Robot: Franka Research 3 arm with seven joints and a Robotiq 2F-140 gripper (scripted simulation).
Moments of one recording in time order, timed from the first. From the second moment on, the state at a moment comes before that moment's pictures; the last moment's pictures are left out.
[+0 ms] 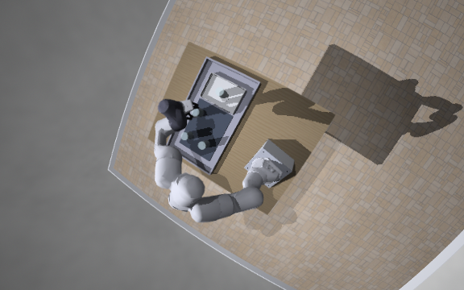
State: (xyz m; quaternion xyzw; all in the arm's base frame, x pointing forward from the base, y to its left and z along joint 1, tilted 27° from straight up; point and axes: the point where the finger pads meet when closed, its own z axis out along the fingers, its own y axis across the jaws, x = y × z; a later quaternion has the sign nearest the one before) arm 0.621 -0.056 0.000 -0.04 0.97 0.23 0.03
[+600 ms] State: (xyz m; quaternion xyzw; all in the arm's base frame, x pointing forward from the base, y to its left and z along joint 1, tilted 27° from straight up) arm 0.621 -0.056 0.000 -0.04 0.97 0.23 0.03
